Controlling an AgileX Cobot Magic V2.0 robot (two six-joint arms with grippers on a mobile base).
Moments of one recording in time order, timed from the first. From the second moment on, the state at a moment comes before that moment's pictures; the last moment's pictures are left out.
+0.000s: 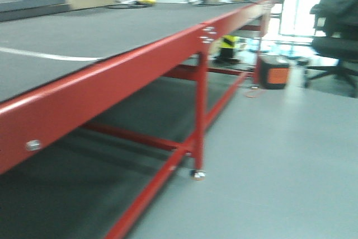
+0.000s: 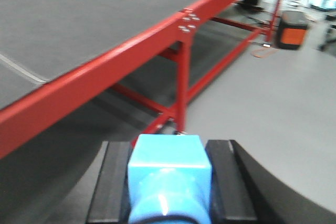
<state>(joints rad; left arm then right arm) -0.12 0.70 -1.09 -0.08 0.78 0.15 0.21 0.63 -0.98 0.11 0.74 -0.04</state>
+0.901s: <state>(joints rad) -0.12 0.70 -1.09 -0.08 0.78 0.15 0.21 0.63 -0.98 0.11 0.74 -0.04</state>
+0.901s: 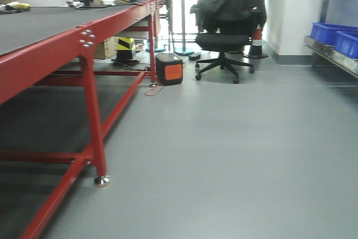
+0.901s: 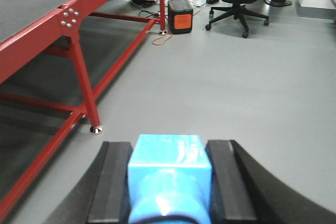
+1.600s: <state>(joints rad) -0.12 0.70 -1.09 -0.08 0.78 0.15 0.21 0.63 -0.98 0.11 0.74 -0.04</state>
